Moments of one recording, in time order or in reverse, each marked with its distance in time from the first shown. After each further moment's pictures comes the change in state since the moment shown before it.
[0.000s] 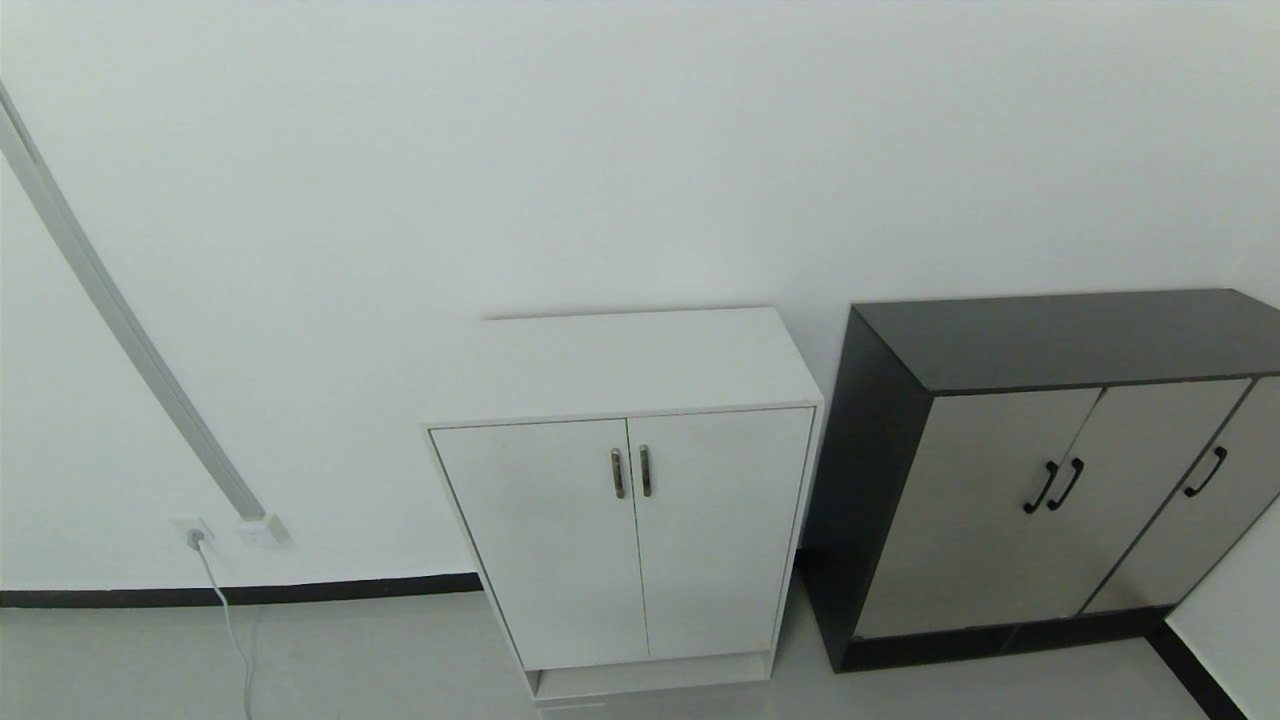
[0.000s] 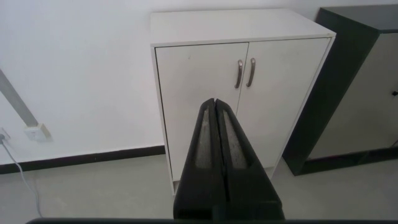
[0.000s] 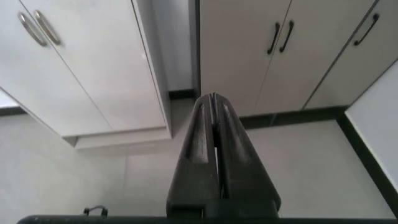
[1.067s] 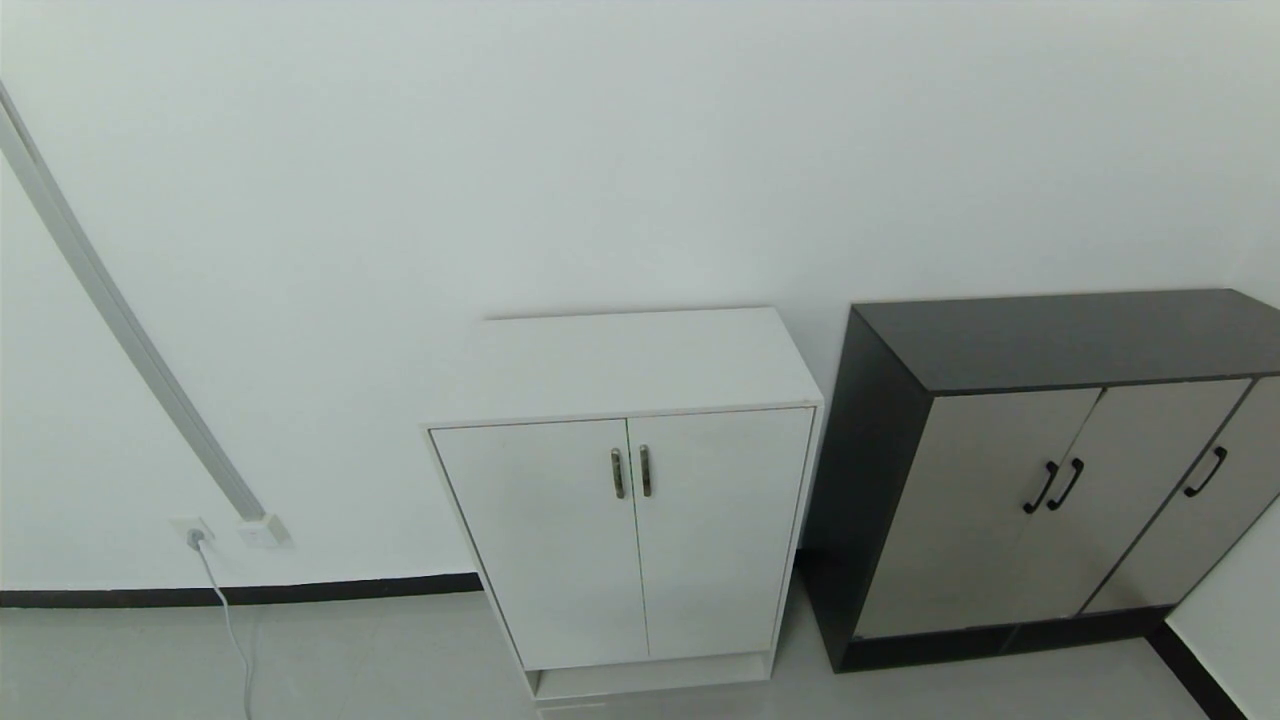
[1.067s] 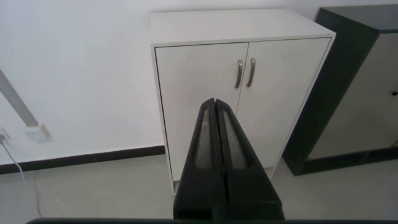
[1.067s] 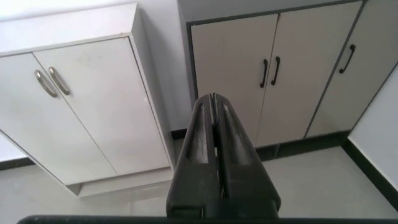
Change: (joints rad) left arm 0.000 0.000 0.000 0.000 0.000 0.000; right arm -0.007 -0.172 0.000 -0.007 -0.055 0.071
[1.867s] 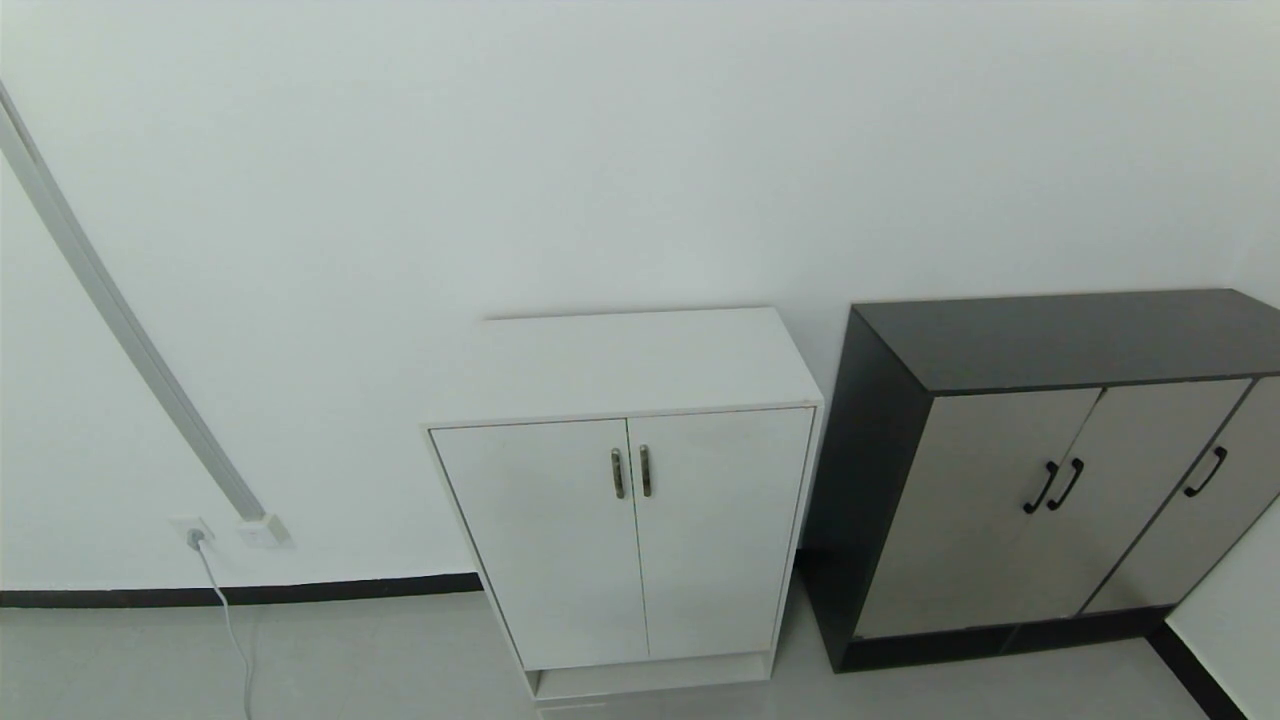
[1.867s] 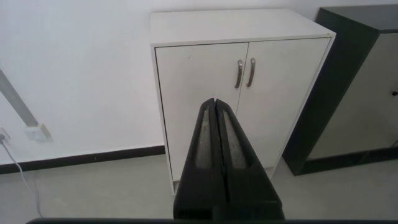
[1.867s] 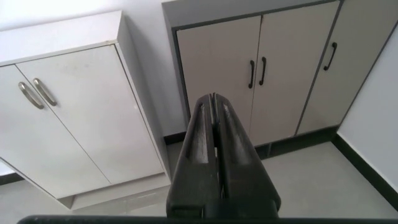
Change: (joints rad) left arm 0.000 0.000 0.000 0.000 0.000 0.000; right arm 0.005 -0.019 0.000 -0.001 -0.035 0.002
